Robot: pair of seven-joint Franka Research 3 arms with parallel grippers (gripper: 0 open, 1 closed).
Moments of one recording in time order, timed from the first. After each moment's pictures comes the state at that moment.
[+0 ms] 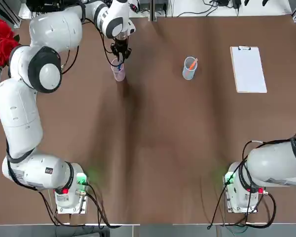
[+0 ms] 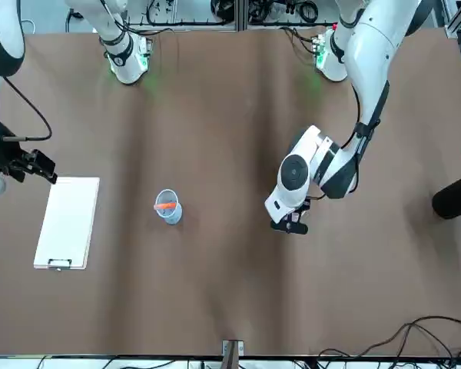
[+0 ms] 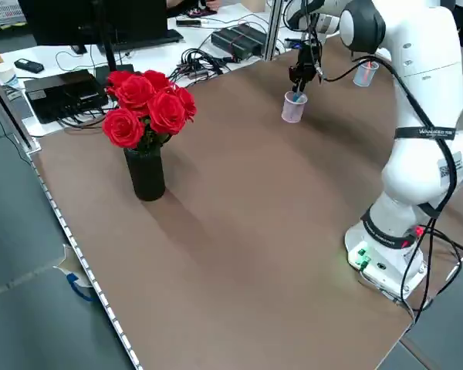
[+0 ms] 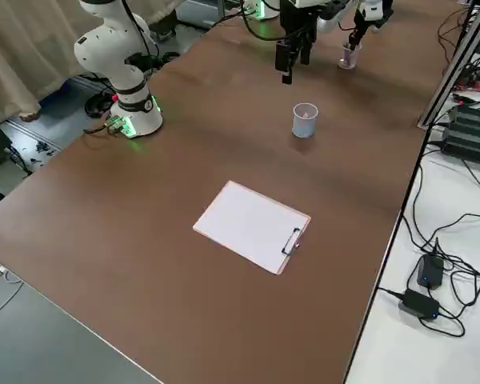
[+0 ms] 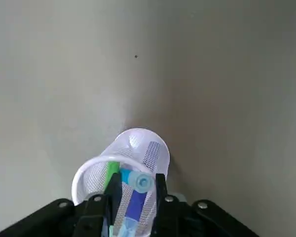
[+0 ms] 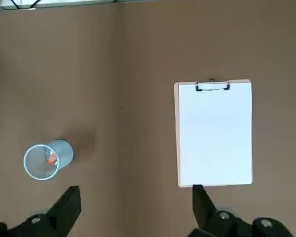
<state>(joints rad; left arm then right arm) -0.17 0.68 -0.45 -1.52 0.43 1.96 -0.57 -0.12 0.11 0.13 -1.57 -0.02 1.76 0.07</state>
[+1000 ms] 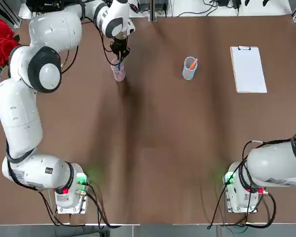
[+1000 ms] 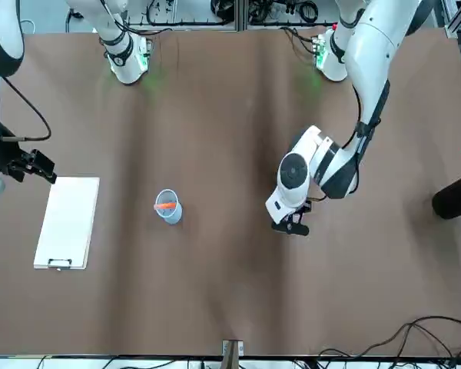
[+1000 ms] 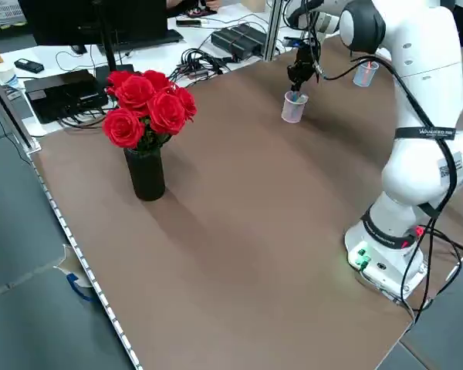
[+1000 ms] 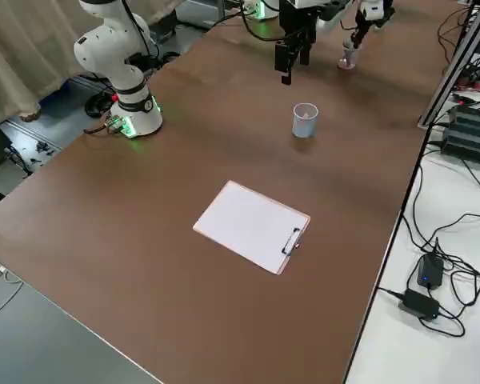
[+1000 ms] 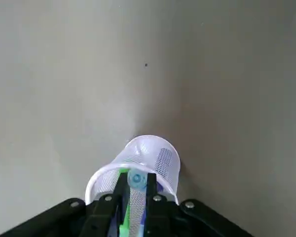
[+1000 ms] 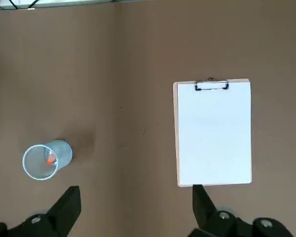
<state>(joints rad) -0.17 0.68 -0.45 -1.52 0.47 1.96 -0.57 -0.12 0.11 0.13 -1.57 -0.02 1.76 0.07</state>
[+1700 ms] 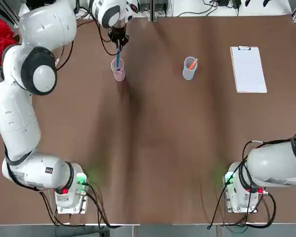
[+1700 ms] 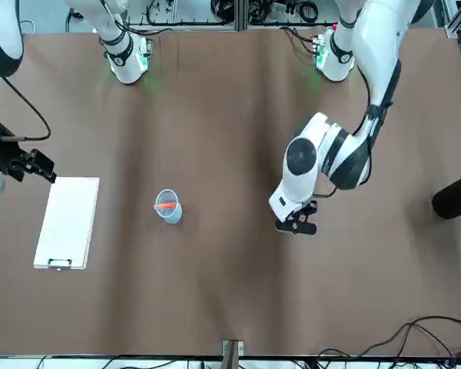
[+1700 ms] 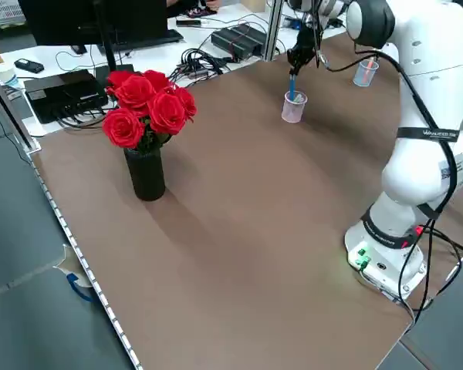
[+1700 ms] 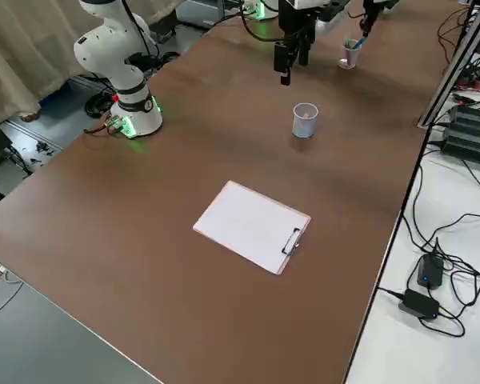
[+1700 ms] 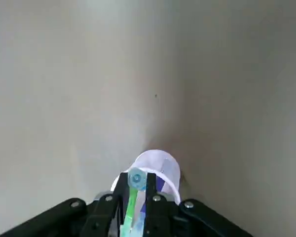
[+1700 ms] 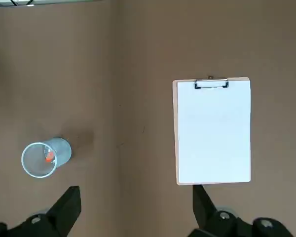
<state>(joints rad) -0.16 0.58 -0.47 -1.48 0.46 1.96 -0.58 -0.12 0.11 0.13 -1.57 -0.02 1.75 0.07</state>
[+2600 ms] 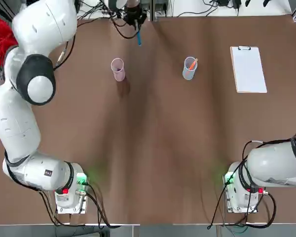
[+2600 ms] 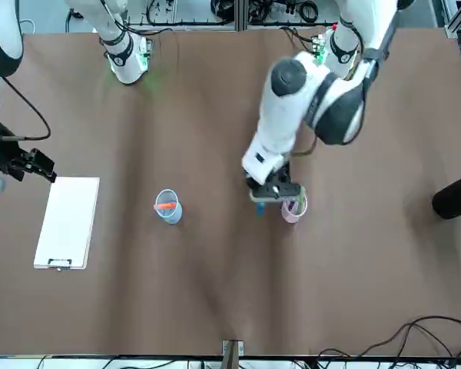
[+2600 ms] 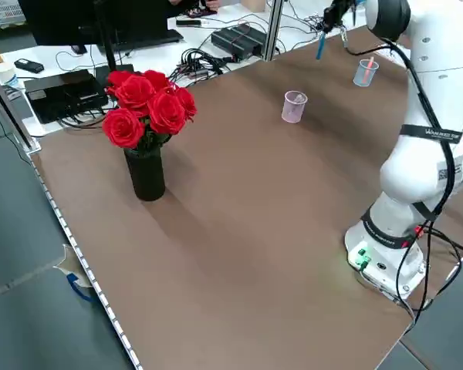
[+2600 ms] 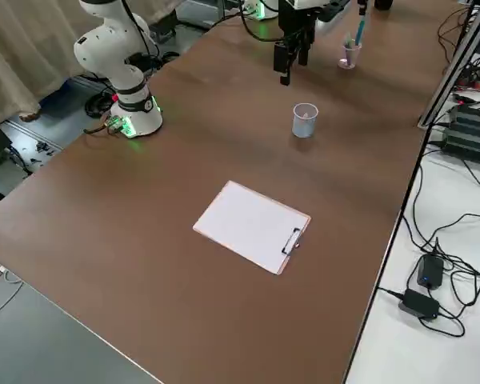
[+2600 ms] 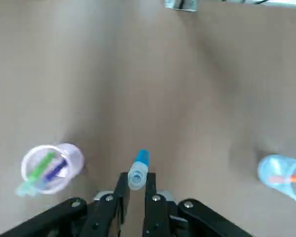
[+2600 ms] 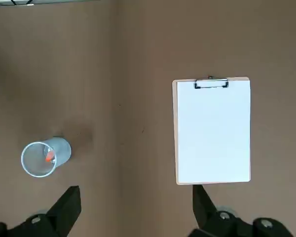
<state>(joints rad) -0.28 0.54 -0.56 -1.31 0.38 1.98 -0.93 -0.12 0.11 0.13 -1.57 -0.02 1.75 0.06</state>
